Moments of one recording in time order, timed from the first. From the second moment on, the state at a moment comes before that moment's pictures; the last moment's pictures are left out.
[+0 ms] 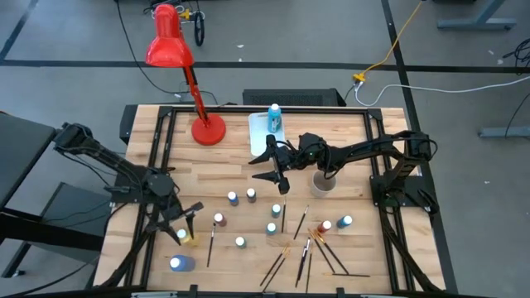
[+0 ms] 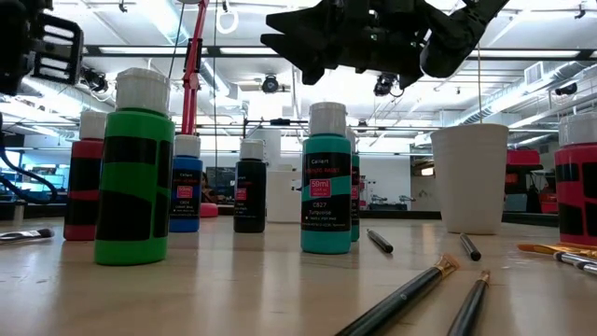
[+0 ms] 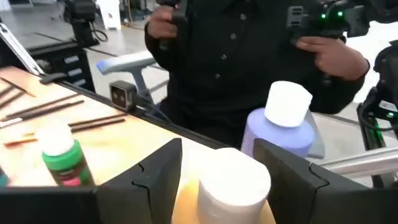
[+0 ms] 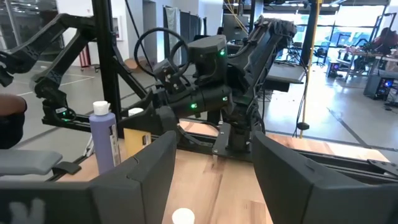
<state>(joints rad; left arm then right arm) -0.44 0.77 0.12 0.42 0.60 0.11 -0.12 1.74 0.92 0.87 -0.39 -0.03</state>
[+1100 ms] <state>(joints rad) -0.35 0.79 0.44 0.05 0.12 0.18 -0.13 1.74 0.92 0.87 -0.25 -0.04</state>
